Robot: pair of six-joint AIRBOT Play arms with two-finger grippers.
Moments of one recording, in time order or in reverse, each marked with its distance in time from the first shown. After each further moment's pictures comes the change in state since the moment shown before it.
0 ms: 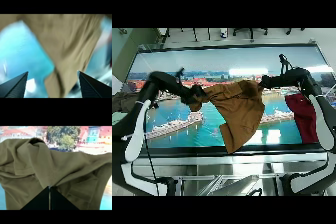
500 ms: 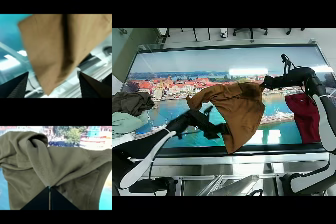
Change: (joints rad) left arm -0.402 0.128 -0.565 -0.138 -0.343 -0.029; right arm -0.025 0.024 0.001 0.003 -0.079 -0.027
